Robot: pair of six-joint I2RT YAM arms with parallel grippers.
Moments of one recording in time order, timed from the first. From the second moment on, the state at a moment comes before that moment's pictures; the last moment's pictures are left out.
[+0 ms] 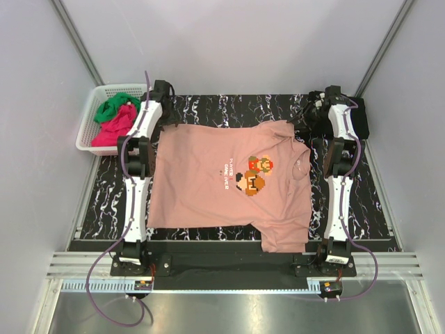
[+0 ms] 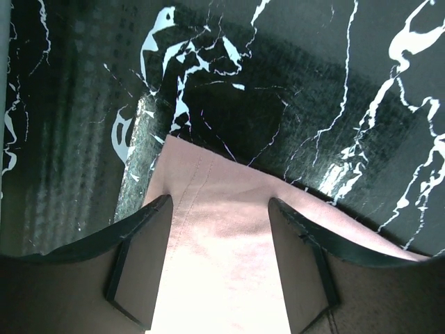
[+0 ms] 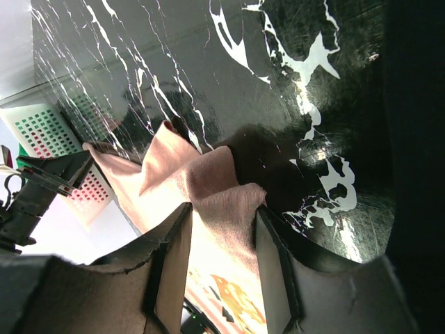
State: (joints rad) left arm -0.07 2.63 2.49 -0.94 -0.13 -0.44; right arm -0.14 2.78 2.62 -0.95 -0.70 0.60
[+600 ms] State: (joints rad) left arm -0.06 2.63 2.49 -0.94 -0.13 -0.46; right arm -0.14 2.78 2.62 -0.94 -0.72 0.60
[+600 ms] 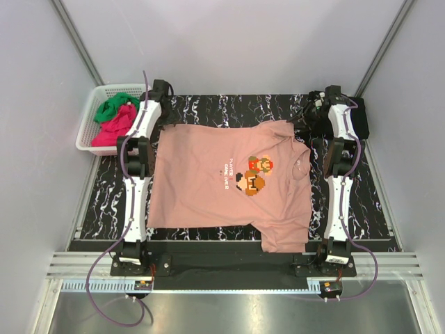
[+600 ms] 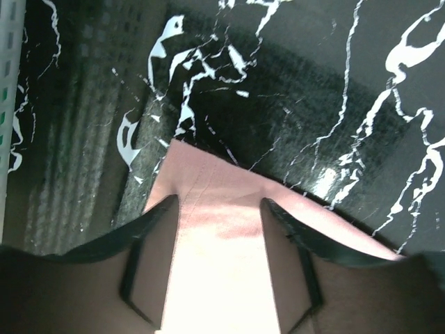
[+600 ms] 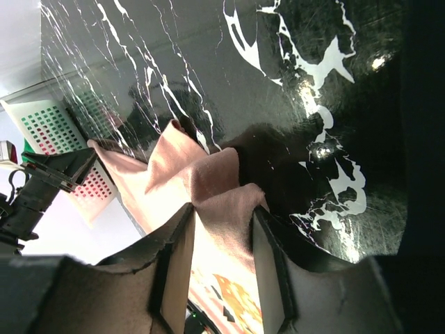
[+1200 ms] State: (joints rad) left arm -0.07 2.63 2.49 -0.98 -0.13 -0.50; right arm -0.14 2.76 2.61 -0.94 -0.73 0.60
